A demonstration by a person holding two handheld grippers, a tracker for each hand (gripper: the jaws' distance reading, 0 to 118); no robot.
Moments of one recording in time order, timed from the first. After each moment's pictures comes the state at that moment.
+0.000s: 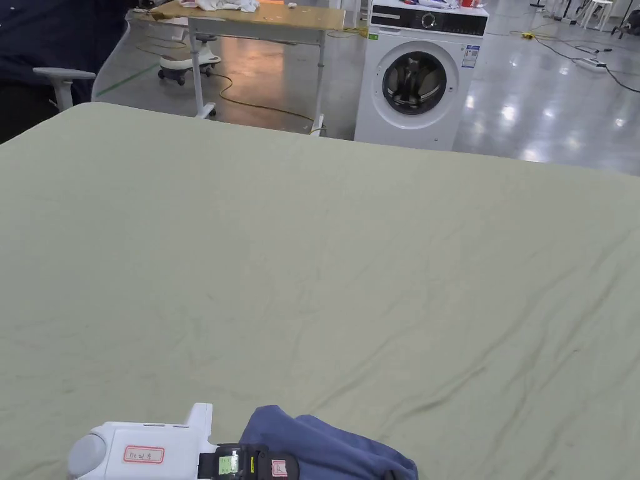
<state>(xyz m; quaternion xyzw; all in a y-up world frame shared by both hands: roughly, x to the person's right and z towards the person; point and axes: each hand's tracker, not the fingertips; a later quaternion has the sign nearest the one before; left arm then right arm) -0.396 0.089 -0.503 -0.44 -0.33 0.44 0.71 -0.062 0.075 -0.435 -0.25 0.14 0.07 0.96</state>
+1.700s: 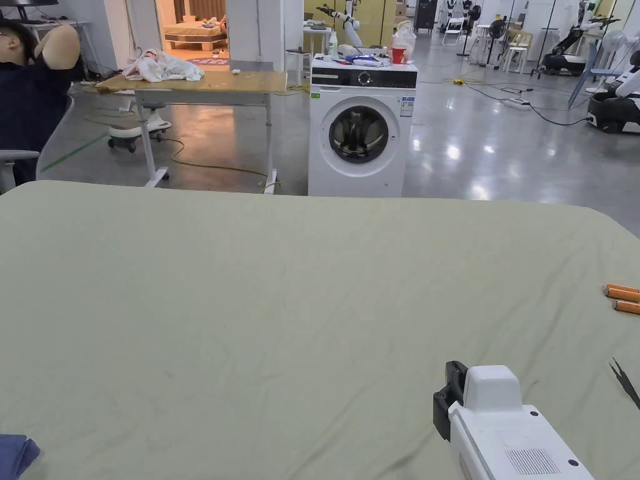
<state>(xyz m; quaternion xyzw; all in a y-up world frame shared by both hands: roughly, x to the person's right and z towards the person) -0.527 0.237 -0.487 -0.33 0.04 0.15 0.93 0.009 0.195 -0.555 -0.14 0.05 0.05 0.99</state>
